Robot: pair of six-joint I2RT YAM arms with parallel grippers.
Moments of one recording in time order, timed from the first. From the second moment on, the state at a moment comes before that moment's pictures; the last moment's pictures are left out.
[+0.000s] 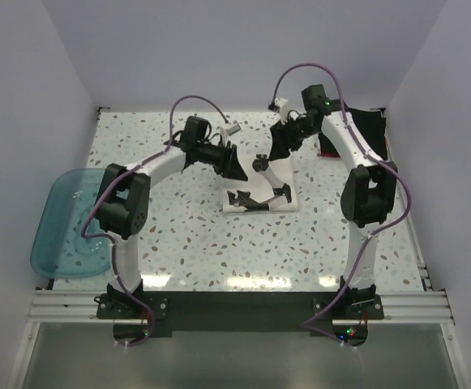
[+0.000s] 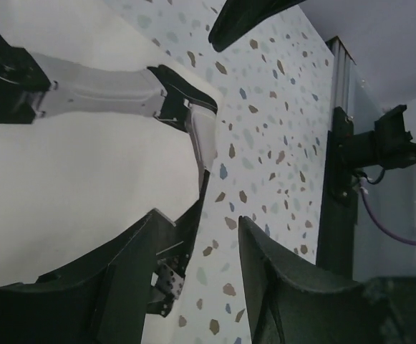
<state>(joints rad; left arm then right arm) -0.37 2.00 1.47 -0.22 0.99 -0.04 0.21 2.11 2.01 -1.00 -0.68 -0.51</state>
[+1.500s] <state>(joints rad) -0.81 1.95 1.25 0.14 0.50 0.65 -0.08 1.85 1.29 -0.68 -0.62 0.27</state>
